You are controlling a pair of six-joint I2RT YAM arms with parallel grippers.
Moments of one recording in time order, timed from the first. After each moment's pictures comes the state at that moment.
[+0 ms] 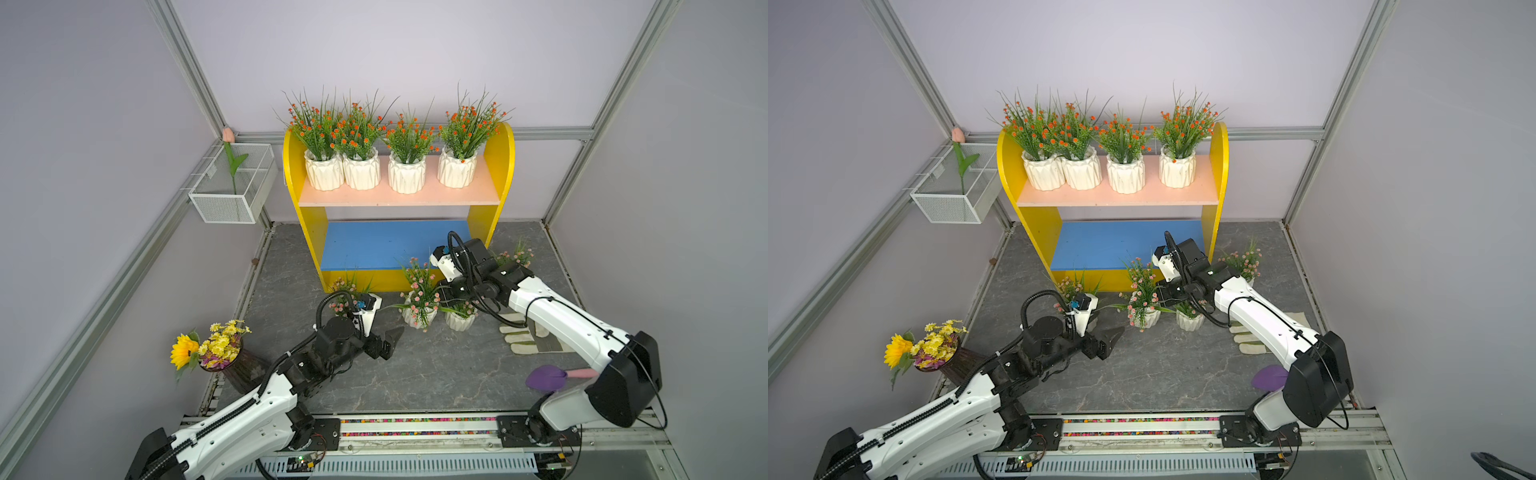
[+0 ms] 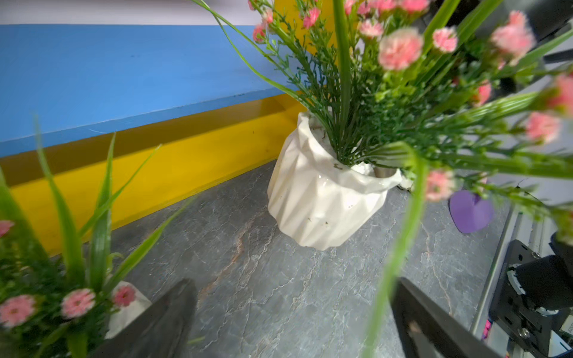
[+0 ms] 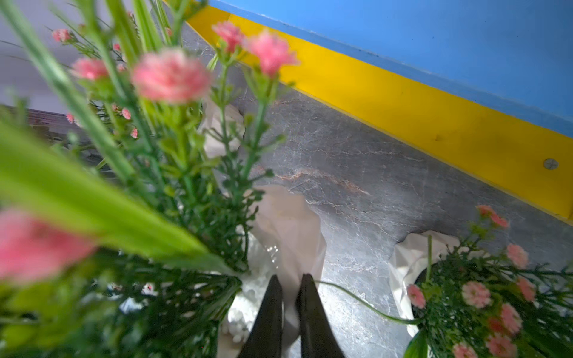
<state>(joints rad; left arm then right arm) -0.87 0.83 0.45 0.02 0.00 -0.24 0.62 1.49 1.29 -0.75 -0.31 0.23</state>
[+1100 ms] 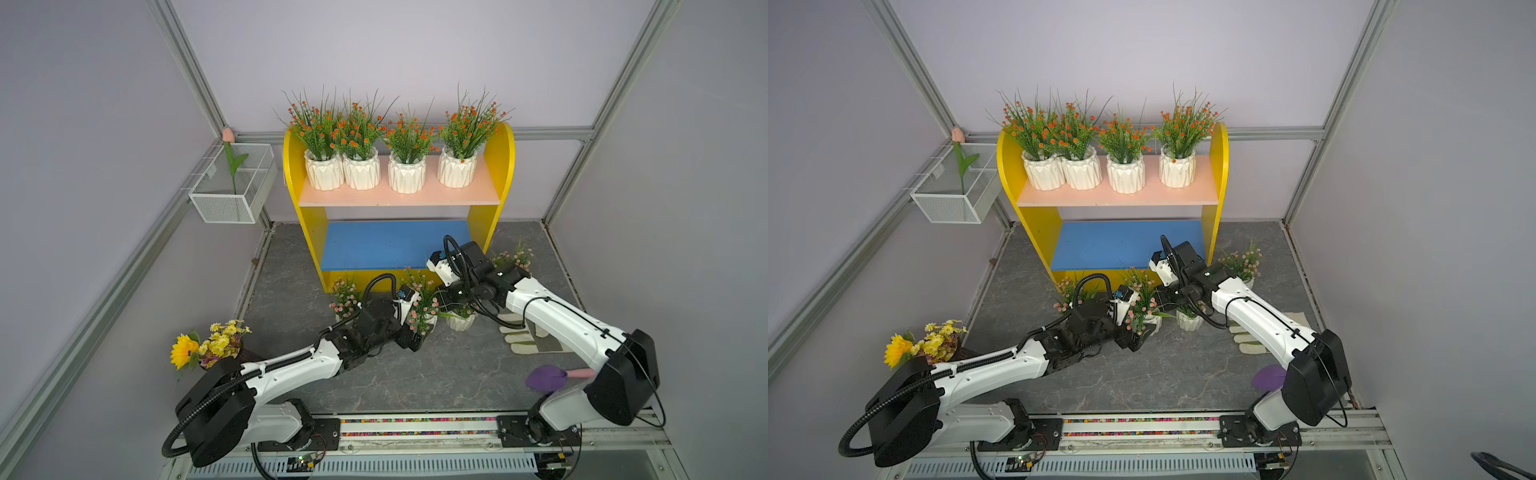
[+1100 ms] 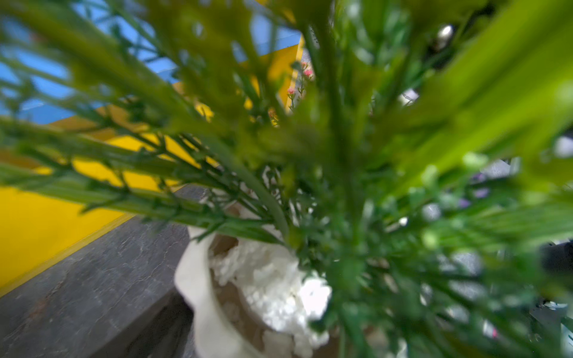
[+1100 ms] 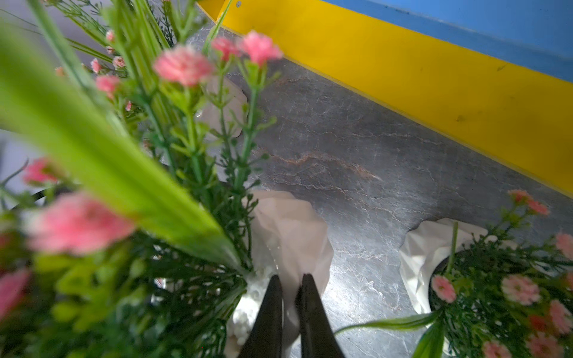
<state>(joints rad) -0.94 1.28 0.64 0.18 0.07 -0.20 0.65 1.50 1.28 -0.78 -0.31 0.23</state>
